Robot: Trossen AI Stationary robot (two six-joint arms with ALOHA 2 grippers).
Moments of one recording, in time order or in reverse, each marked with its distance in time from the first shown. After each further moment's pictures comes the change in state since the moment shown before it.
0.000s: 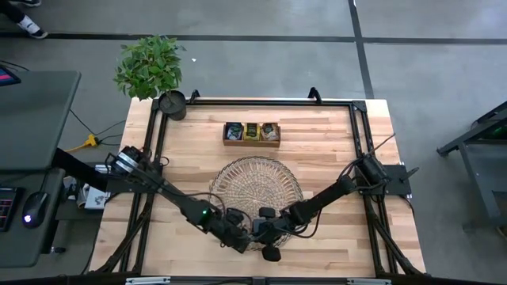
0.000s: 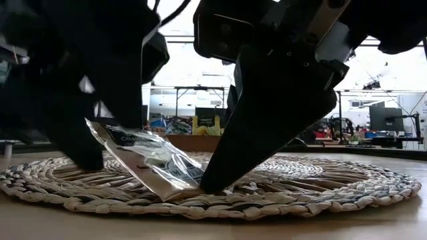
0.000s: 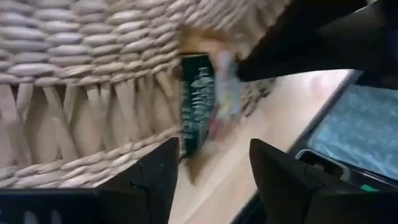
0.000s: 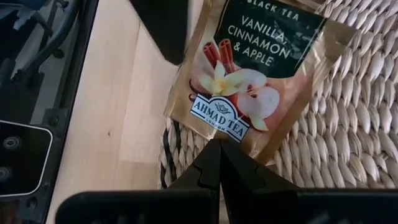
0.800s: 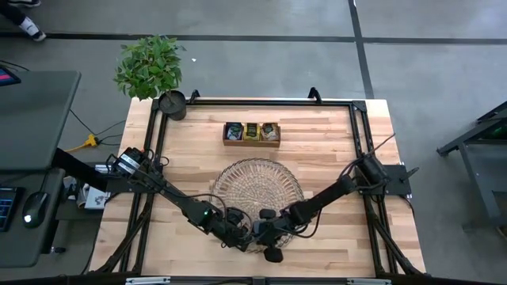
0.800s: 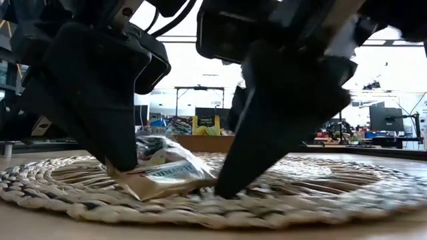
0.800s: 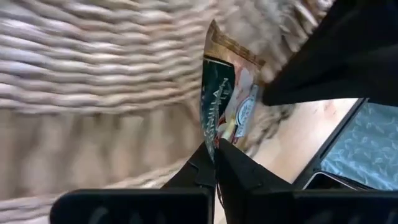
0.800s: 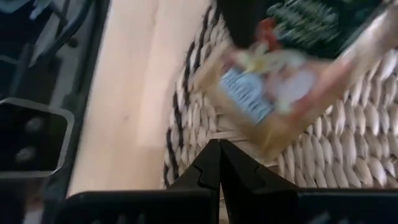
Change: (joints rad) left arm -0.002 0.036 -0.002 0.017 -0.054 -0.022; right arm -0.001 -0.003 0.000 -0.005 -0.056 0.000
